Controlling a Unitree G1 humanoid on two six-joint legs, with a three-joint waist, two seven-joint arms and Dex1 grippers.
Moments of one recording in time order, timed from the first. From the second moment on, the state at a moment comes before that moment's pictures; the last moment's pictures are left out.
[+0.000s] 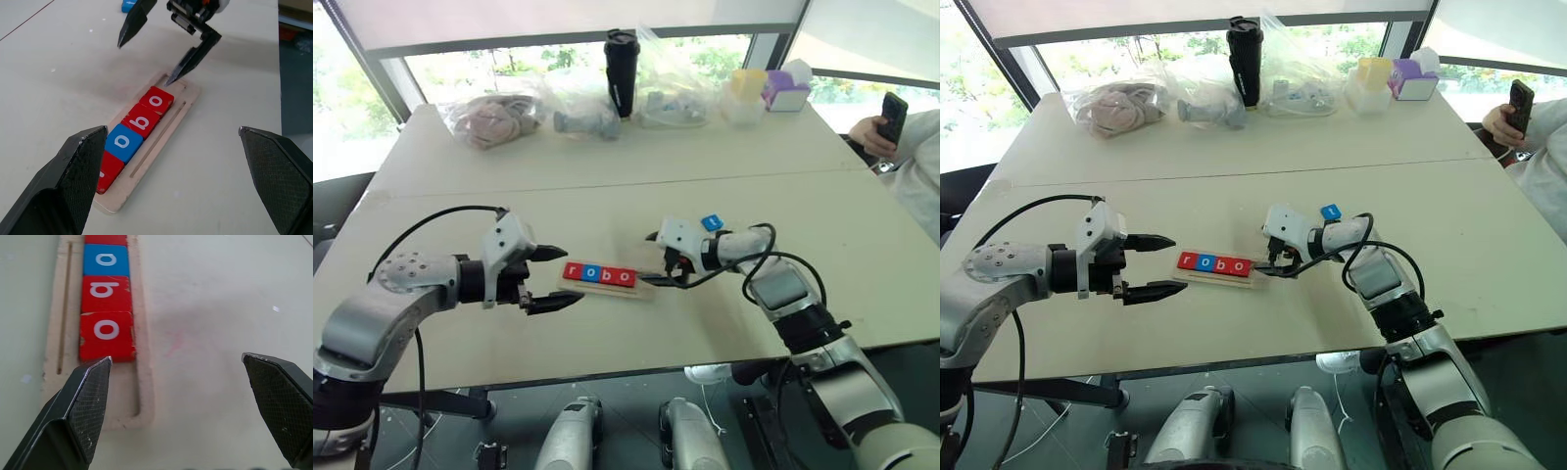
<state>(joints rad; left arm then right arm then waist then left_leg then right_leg) -0.28 0.88 0.05 -0.43 -0.60 0.71 -0.96 -0.66 -0.50 0.26 0.15 -0.03 0.35 1.01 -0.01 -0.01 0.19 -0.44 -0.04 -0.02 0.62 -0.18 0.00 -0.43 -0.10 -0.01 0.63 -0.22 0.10</state>
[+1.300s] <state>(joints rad) -0.33 0.86 0.01 -0.40 -0.58 0.72 -0.97 -0.80 -0.36 -0.03 0.54 0.03 0.60 0.35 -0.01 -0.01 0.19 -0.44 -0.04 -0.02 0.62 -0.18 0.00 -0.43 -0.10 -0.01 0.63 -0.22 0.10</state>
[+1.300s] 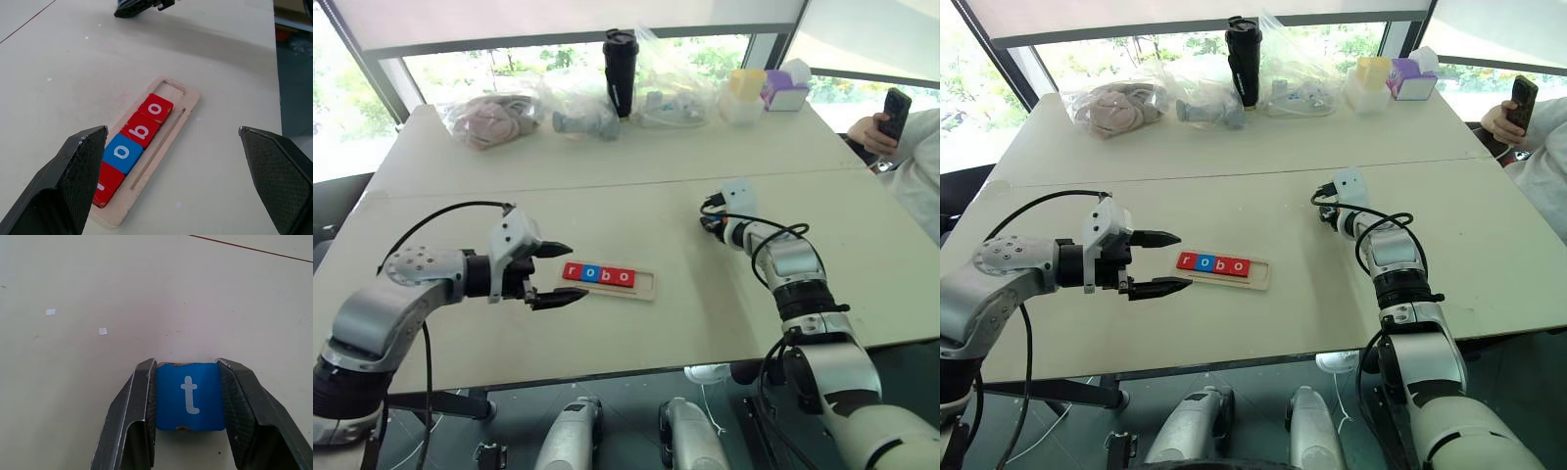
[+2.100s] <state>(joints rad) -0.37 0.83 -0.03 -0.36 -0.58 0.69 -1.01 -0.49 0.14 -0.27 -0.58 0.03 1.61 -0.07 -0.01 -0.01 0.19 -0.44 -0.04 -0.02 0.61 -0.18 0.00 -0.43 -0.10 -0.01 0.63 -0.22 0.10</state>
